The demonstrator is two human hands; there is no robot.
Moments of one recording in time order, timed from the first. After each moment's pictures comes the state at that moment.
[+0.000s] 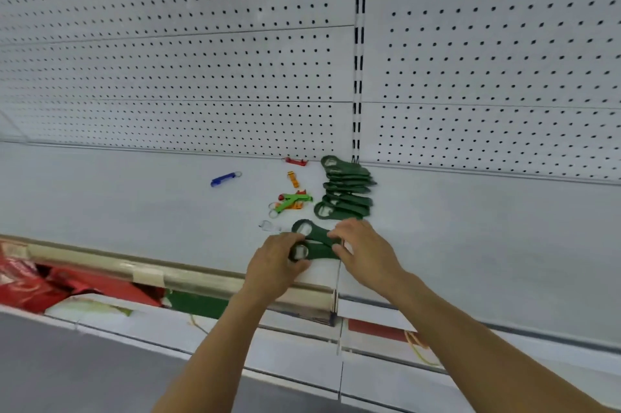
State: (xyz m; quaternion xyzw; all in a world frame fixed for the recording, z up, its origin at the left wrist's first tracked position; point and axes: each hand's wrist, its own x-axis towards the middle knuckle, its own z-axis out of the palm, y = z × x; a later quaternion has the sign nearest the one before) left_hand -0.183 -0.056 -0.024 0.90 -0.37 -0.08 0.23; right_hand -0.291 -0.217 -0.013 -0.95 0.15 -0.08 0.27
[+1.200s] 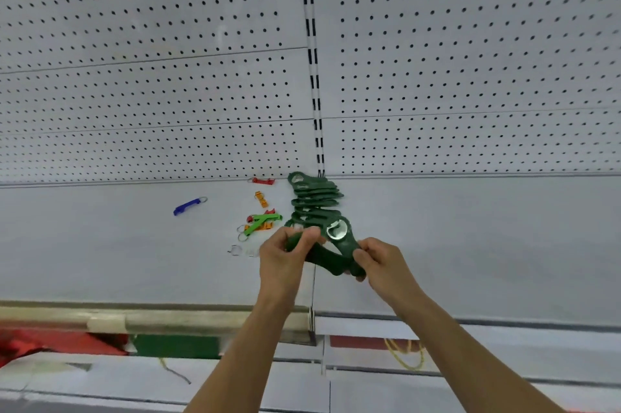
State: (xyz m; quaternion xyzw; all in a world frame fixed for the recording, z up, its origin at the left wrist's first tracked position) left_hand -0.229 -0.117 0.017 0.68 -0.17 -0.20 0.69; right_hand -0.346 -0.229 0.011 -0.73 0.33 -0.16 0.57
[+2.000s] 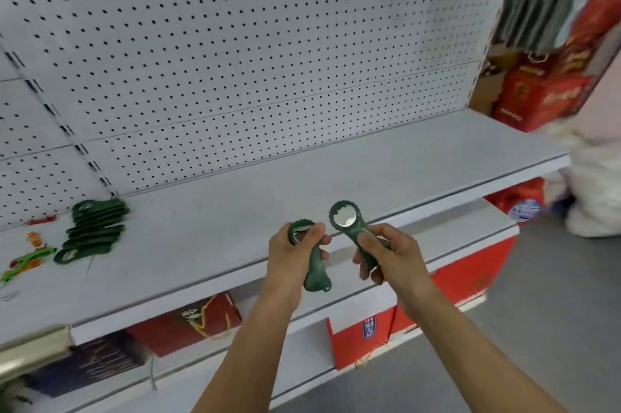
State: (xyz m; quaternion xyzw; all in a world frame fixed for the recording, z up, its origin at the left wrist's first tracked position) left_hand -0.599 -0.272 0.042 0.63 -0.26 -0.42 0.60; right_hand -0.752 -0.312 0.042 -0.55 0.43 -0.38 0.60
